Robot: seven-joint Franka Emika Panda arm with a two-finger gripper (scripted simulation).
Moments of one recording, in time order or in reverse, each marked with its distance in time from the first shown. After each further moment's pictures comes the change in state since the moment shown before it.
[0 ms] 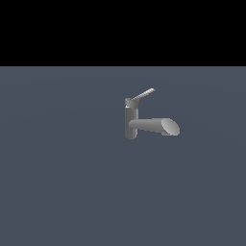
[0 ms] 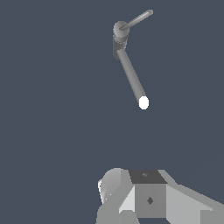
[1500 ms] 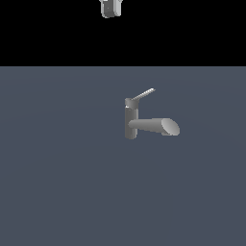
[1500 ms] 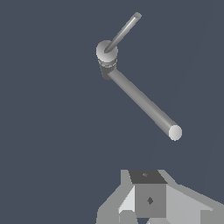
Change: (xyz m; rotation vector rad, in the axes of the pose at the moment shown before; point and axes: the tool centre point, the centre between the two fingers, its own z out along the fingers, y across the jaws) arm 0.125 -0.034 0.094 0.008 0.002 0.402
